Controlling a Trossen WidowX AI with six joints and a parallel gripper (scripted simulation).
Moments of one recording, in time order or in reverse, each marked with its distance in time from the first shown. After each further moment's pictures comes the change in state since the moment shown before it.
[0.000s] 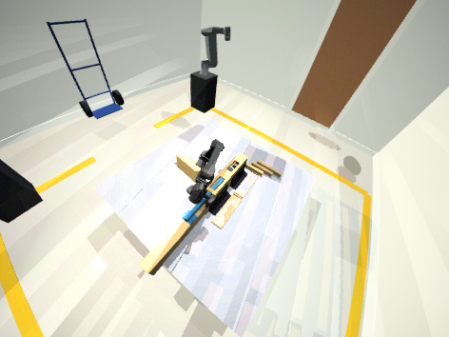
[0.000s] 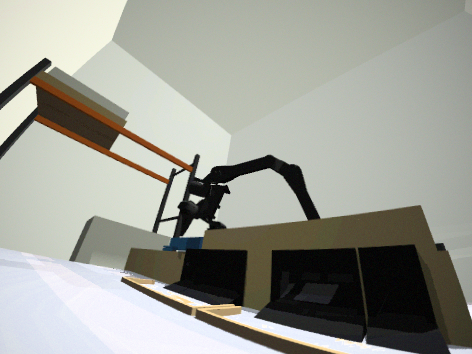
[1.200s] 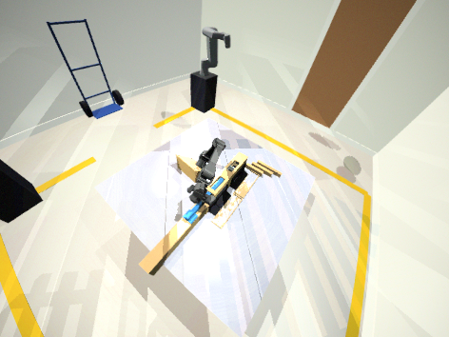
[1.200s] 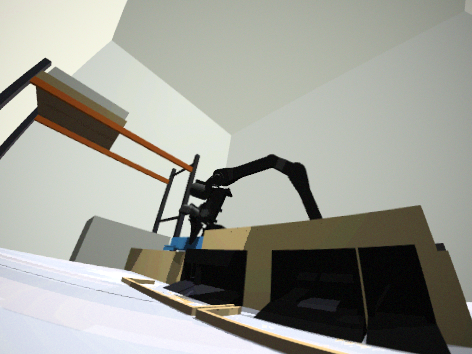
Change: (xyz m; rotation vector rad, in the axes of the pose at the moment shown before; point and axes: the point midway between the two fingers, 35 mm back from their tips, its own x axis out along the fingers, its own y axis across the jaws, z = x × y) arm 0.010 -0.006 -0.009 0.004 -0.019 -0.008
